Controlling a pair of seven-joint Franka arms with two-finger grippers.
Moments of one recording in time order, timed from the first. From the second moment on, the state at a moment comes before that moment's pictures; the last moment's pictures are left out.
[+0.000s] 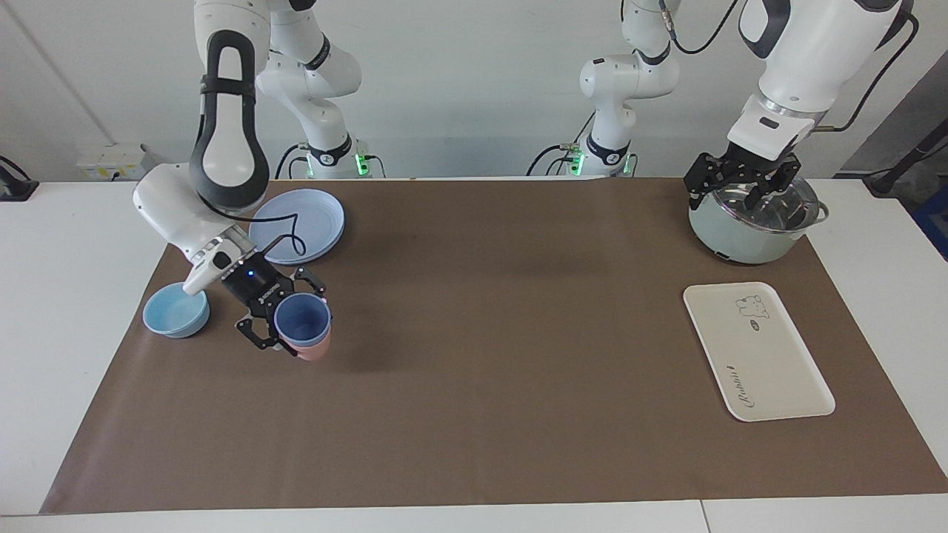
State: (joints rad) left arm 0.00 0.01 -0.13 -1.55 0.02 1.57 -0.02; right arm 0.13 0.12 -0.10 -1.95 0.78 2.38 -1.38
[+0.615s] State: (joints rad) left arm -0.03 0.02 -0.13 -1.58 -0.42 1.68 -0.14; right arm 0.38 0.08 -0.08 -1.78 0.25 2.14 -0.76
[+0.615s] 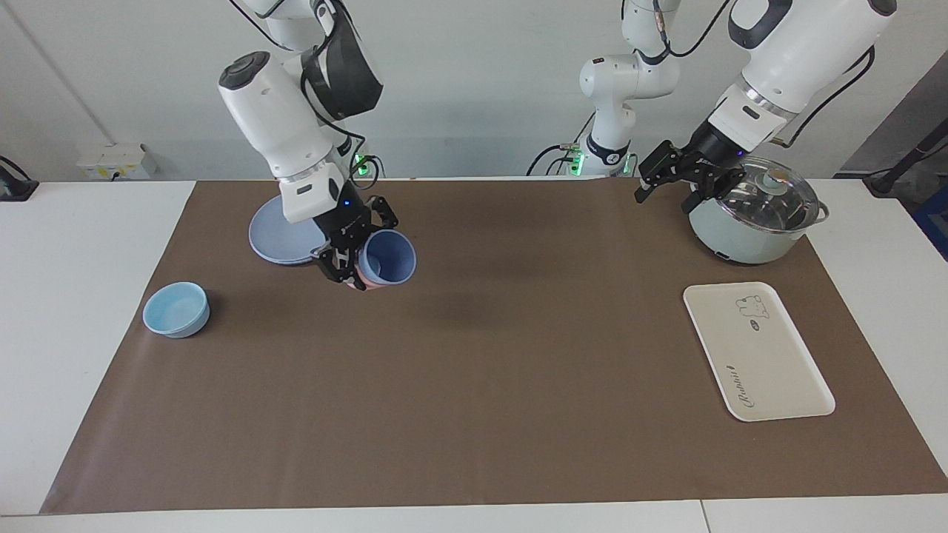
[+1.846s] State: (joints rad) left arm -0.45 0.26 -0.14 -1.56 -0.63 2.15 -0.63; right arm 0.52 0.13 -0.09 -1.68 0.09 2.02 -0.69
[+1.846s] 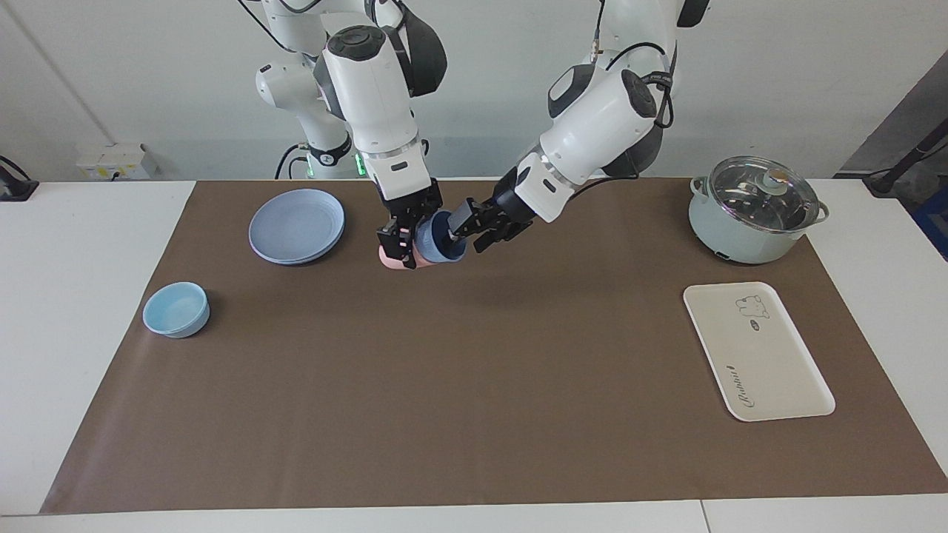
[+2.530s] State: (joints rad) left arm -0.46 0.25 -0.13 -1.55 -0.61 2.14 -0.63; right arm 0.52 0.13 -0.09 -1.67 0.08 2.03 -0.69
